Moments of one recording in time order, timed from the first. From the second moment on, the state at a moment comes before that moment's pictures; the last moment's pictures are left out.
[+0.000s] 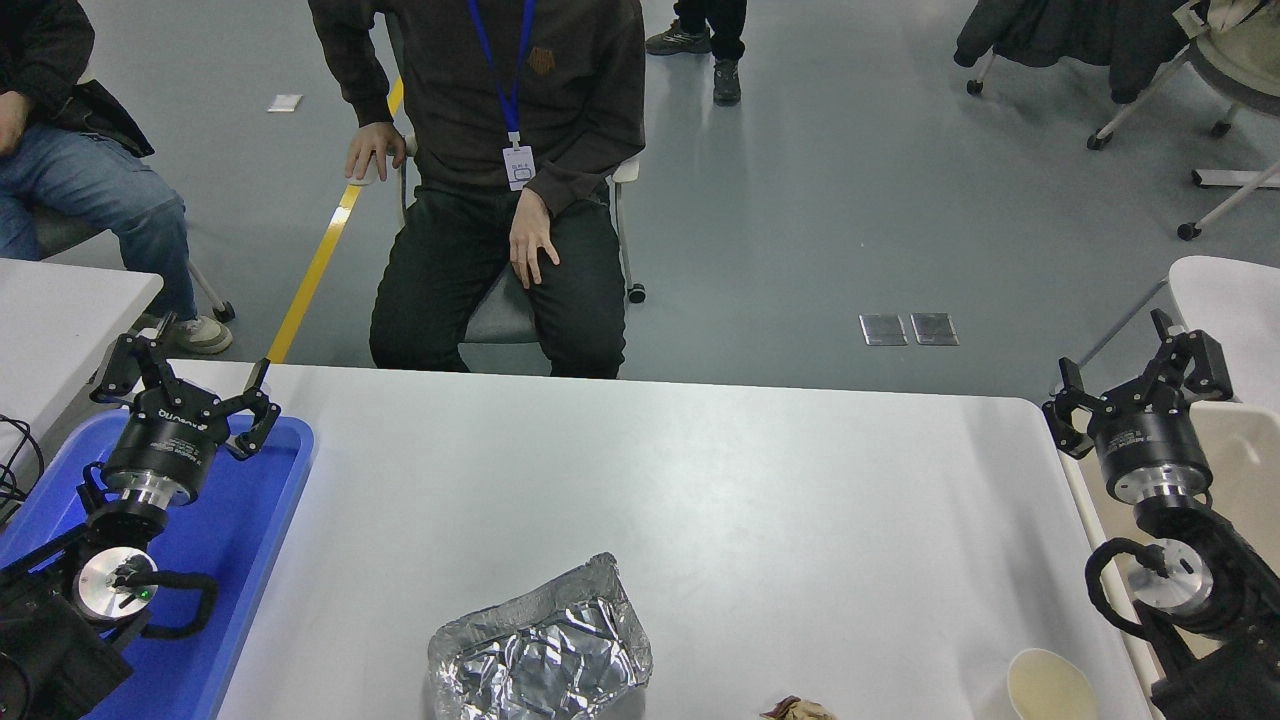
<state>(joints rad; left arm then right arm) -0.55 0.46 -0.60 -0.39 -0.23 -0.70 -0.59 0.33 -0.27 1.40 0.81 -0.48 0.12 0.38</state>
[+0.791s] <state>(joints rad) -0.55 0.46 -0.60 -0.39 -0.23 -0.70 -0.59 0.32 -0.29 1.39 0.81 -0.48 0.12 0.38</state>
